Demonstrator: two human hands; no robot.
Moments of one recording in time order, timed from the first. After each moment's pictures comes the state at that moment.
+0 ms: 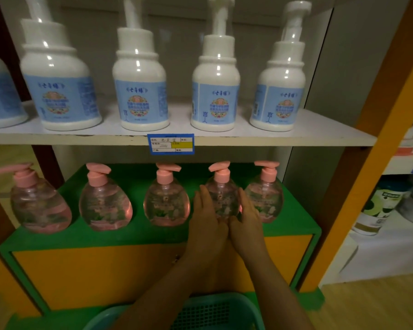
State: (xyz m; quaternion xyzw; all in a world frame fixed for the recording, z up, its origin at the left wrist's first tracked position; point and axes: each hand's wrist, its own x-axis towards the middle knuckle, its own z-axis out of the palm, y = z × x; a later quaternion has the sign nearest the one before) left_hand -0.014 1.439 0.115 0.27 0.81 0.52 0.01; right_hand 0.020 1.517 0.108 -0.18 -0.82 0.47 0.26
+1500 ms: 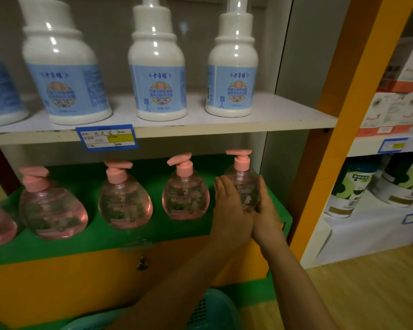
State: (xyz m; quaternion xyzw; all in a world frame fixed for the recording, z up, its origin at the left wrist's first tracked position) left_hand 0.016 1.539 0.115 0.33 0.82 0.47 0.05; right_hand 0.056 1.601 0.102 -0.21 -0.76 0.54 0.28
